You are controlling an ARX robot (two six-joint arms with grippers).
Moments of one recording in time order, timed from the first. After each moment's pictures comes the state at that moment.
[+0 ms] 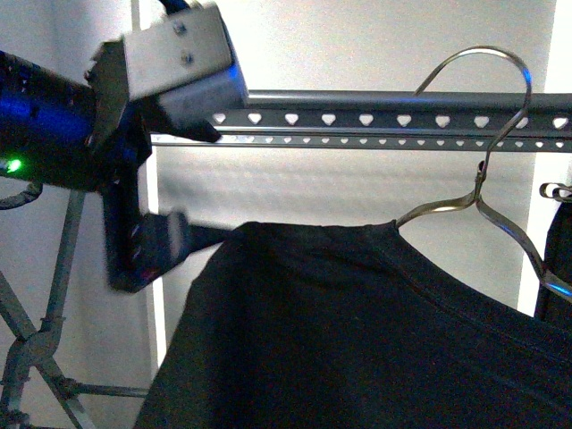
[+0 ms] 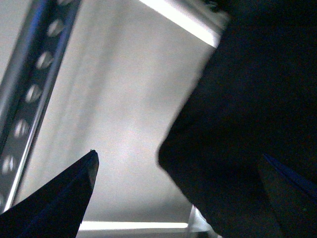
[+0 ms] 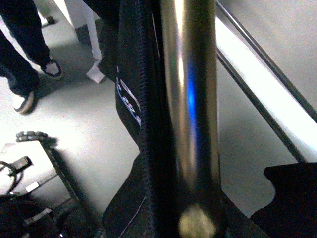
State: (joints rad) left arm -0.20 1.45 1.09 0.18 0.43 1.11; right arm -0.22 1.43 0.98 -0.54 -0.73 -1.00
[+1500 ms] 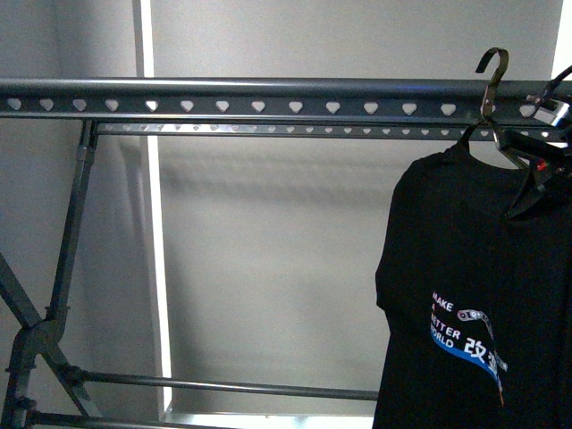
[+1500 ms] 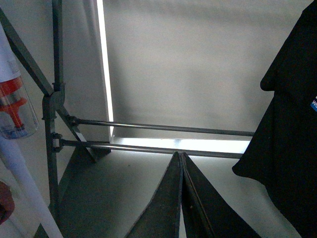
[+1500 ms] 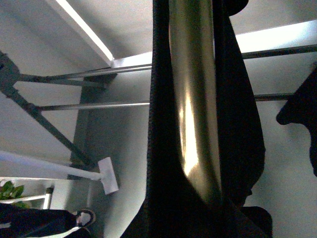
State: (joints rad) left arm 0.00 0.76 0.14 0.62 0.00 -0.01; right arm -0.07 1.87 1.76 -0.54 -0.29 0.17
